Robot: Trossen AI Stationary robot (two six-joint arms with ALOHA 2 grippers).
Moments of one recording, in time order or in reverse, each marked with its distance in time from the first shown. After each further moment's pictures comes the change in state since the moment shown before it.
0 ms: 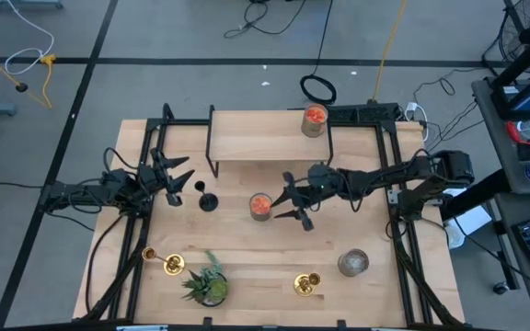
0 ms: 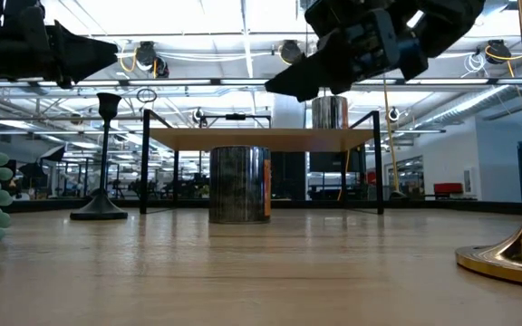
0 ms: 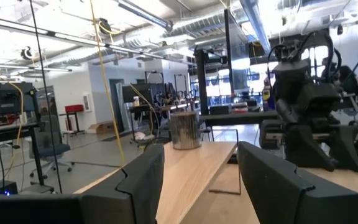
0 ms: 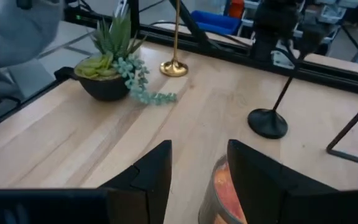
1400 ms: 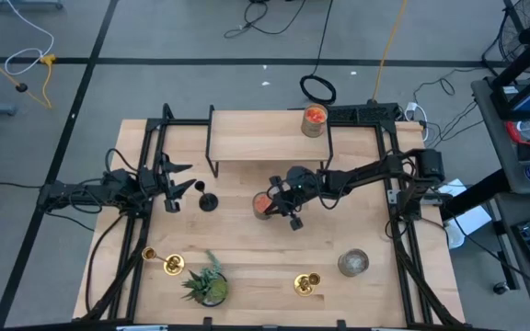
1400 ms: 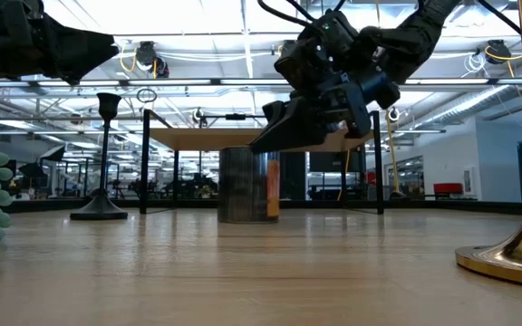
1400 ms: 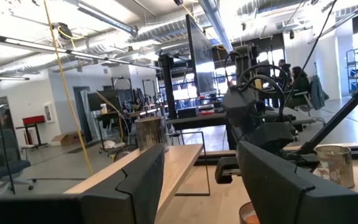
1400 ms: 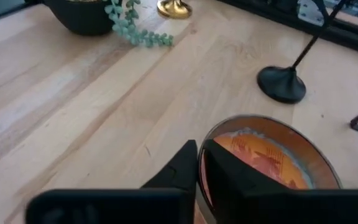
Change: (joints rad) left arm 0.000 0.022 0.000 -0.002 0.156 -0.001; right arm -0.051 0.241 0.097 -0.151 0.022 -0.214
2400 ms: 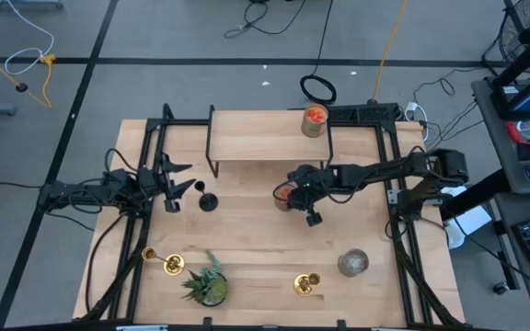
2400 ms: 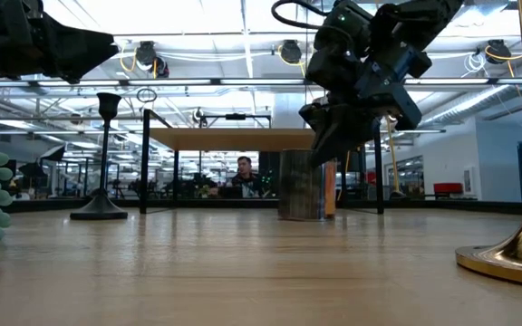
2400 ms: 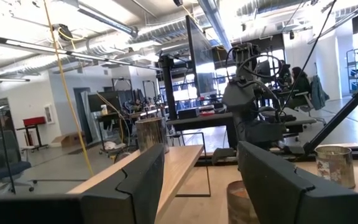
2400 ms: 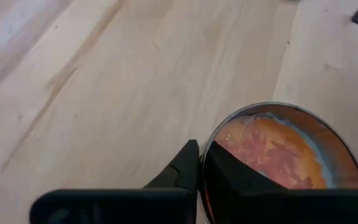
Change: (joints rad) left arm 0.000 0.000 0.000 0.003 0.000 0.005; right arm 0.008 -0.208 -0.004 -0.421 0.134 -0.015
